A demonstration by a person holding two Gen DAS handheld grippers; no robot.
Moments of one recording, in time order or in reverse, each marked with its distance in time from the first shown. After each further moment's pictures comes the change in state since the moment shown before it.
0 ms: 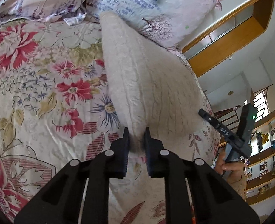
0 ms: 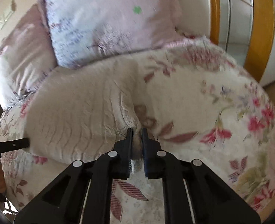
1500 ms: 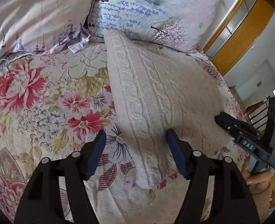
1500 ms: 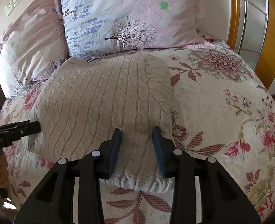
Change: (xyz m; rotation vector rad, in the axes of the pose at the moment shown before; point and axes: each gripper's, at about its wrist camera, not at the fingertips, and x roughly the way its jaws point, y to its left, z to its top) left arm 0.018 -0.028 0.026 0.116 -0.053 0.288; right arm 0.012 0.038 0.013 -0.093 0.045 0.040
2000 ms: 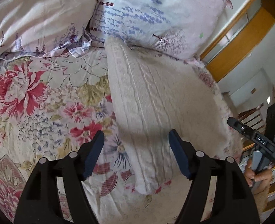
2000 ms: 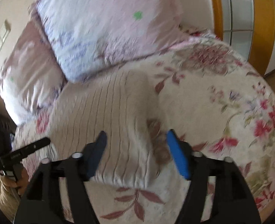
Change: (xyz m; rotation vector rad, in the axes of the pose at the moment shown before) left arm -0.008 0.017 0.016 -0.073 0.002 -0.092; right arm -0.031 -0.038 0.025 0.190 -0.011 0.067
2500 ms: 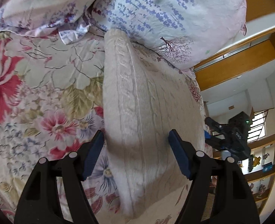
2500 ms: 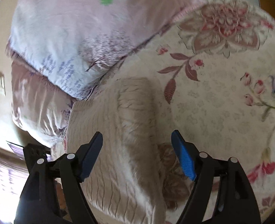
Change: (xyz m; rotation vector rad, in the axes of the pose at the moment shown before) left arm 0.037 0.027 0.036 -0.207 0.099 -0.205; right arm 0.079 -0.049 0.046 0.299 0.221 0.274
